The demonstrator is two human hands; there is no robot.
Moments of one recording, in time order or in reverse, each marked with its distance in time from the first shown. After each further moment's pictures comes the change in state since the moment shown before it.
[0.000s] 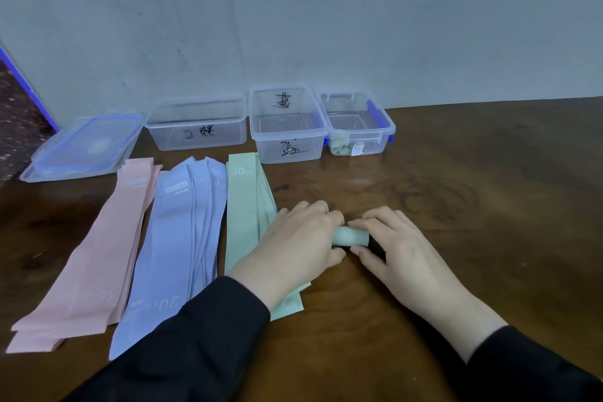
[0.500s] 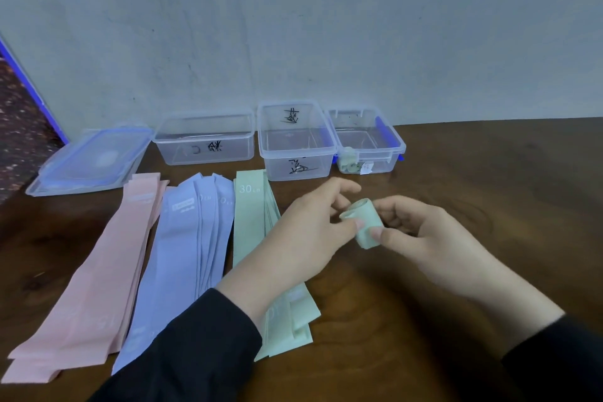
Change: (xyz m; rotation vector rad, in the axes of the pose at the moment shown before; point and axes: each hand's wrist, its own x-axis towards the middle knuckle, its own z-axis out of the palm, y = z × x) left_hand 0.002 -0.004 -0.048 -0.777 0.156 -0.115; right_hand 0.044 -0.009 -0.058 0.593 -0.161 0.251
